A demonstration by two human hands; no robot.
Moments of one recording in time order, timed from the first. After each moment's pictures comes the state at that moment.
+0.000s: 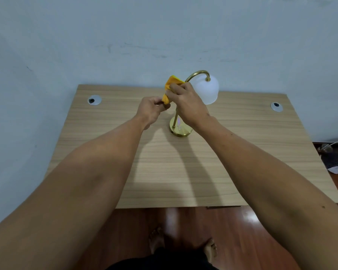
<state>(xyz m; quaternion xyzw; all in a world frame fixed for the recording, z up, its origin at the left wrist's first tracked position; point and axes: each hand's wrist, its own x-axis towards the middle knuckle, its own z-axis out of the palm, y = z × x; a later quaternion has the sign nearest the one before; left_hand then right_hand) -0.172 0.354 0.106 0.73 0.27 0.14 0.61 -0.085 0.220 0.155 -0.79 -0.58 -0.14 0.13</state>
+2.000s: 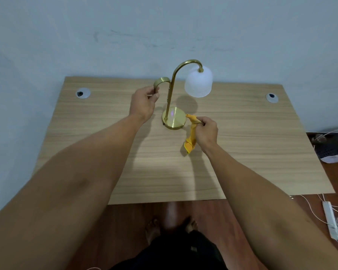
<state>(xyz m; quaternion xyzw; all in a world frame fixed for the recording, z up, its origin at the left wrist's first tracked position) -0.159 0.344 0.094 0.79 0.29 0.23 0.49 -0.078 0.134 0.054 -0.86 -0.06 0.12 0.49</state>
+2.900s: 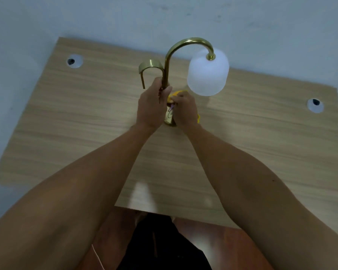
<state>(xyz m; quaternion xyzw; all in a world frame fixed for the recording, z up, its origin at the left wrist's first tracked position) -0.101 0.289 0.038 0.81 0.34 0.32 0.35 0.008 0.229 -0.021 -0.86 -0.39 0.16 0.29</state>
